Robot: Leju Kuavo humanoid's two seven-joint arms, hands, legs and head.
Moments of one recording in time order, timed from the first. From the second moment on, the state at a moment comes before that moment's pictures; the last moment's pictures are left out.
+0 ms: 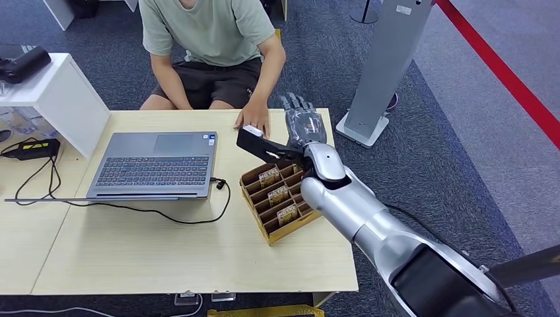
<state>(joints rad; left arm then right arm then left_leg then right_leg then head) -0.07 0.03 -0.67 -0.21 0.90 0.06 0.09 -0.89 0.08 0.78 -0.79 0.82 -0.29 0.45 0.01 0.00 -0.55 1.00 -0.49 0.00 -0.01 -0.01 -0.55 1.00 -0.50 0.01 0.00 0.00</state>
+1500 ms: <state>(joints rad) -0.07 0.04 -0.68 -0.21 1.04 0.10 0.08 -0.03 -0.13 0.49 -1.48 -0.01 -0.32 -0.25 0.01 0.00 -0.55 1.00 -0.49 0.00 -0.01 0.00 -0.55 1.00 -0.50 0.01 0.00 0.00</state>
